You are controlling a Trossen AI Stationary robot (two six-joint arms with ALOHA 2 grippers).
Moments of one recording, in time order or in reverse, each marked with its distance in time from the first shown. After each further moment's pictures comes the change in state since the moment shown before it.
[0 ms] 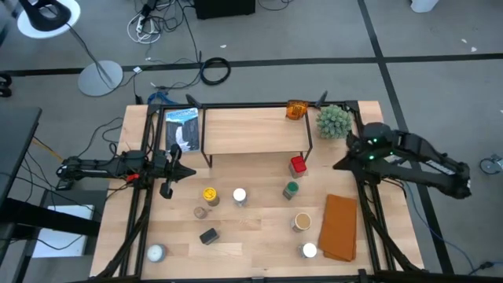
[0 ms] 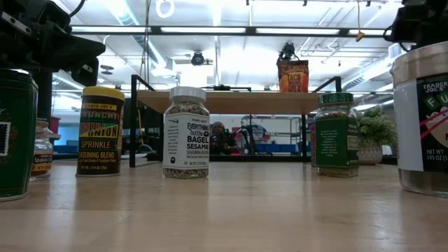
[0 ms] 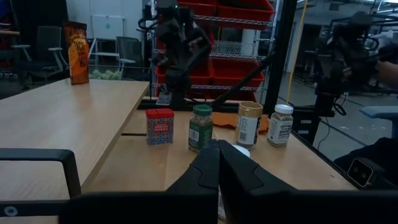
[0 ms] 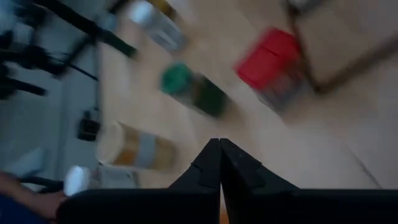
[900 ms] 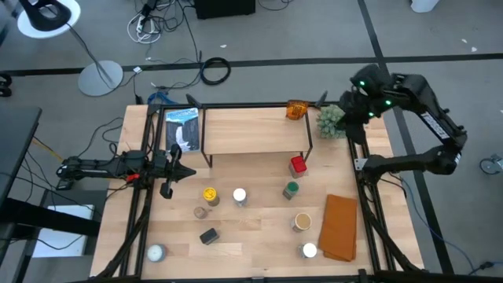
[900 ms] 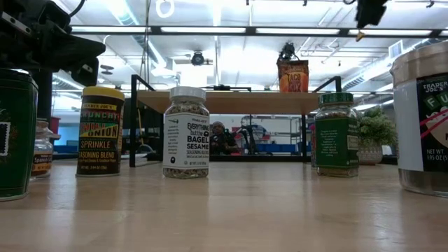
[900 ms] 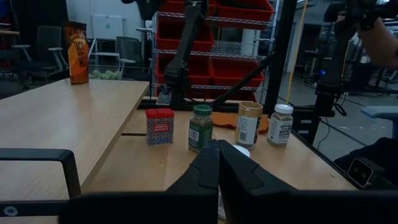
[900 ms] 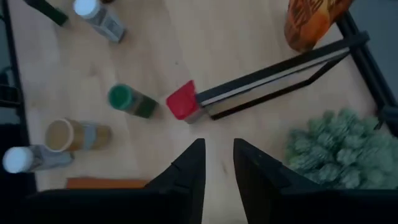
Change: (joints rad) left arm 0.000 0.000 0.000 0.000 0.000 0.000; right arm -0.270 0.774 1.000 -0.634 0.158 -0.642
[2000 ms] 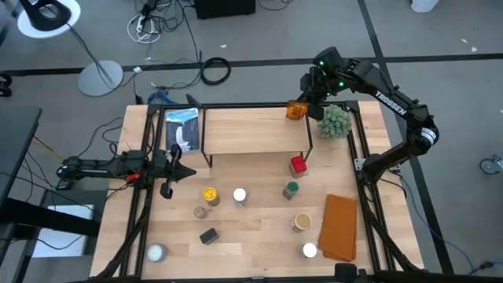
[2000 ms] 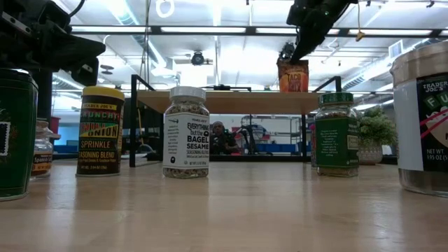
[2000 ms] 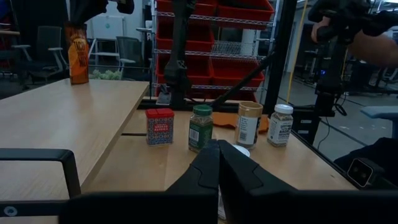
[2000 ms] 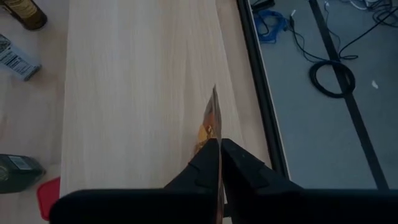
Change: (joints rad) left arm 0.000 0.000 0.000 0.000 0.000 0.000; right arm -0.079 0.344 0.000 0.512 0.010 -0.333
